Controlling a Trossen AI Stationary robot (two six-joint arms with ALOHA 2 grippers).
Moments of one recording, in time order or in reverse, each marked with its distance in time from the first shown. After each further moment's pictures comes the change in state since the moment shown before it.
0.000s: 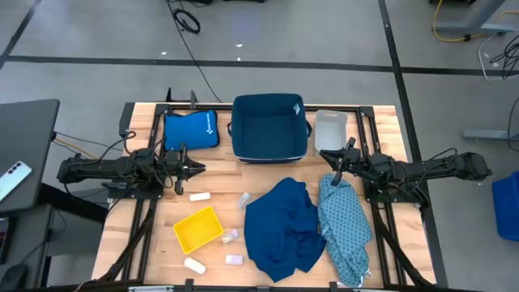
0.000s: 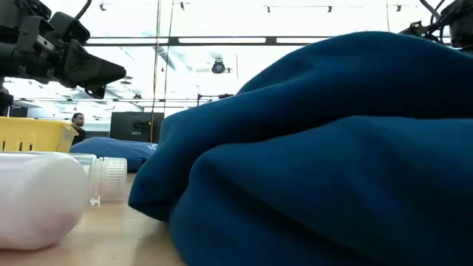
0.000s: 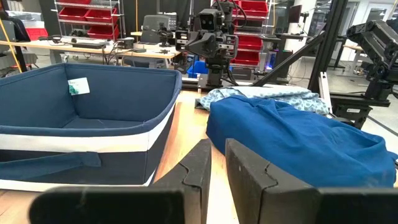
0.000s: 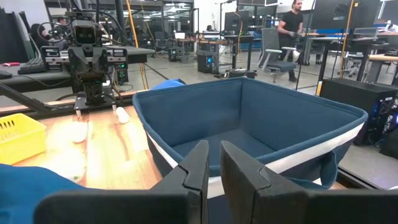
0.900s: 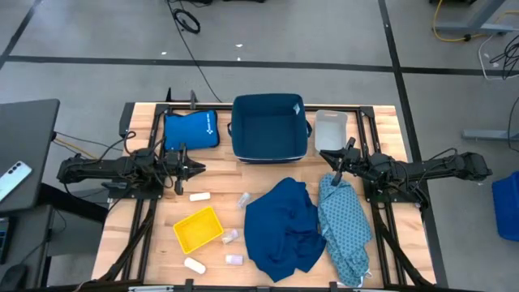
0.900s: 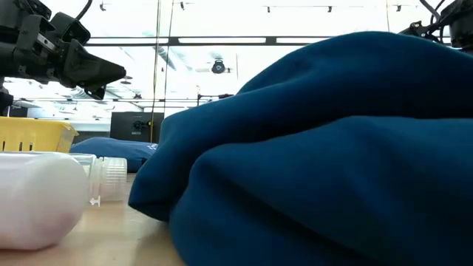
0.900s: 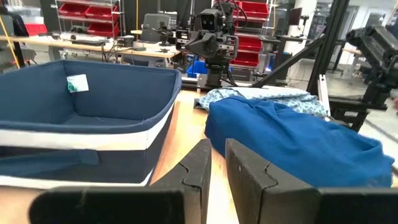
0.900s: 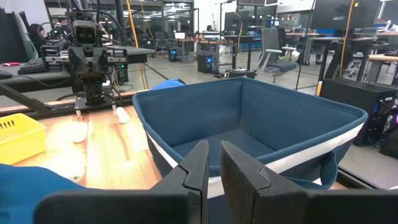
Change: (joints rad) left arm 0.000 0.000 0.000 0.000 0.000 -0.037; right arm 0.000 0.000 0.000 0.000 0.000 0.000
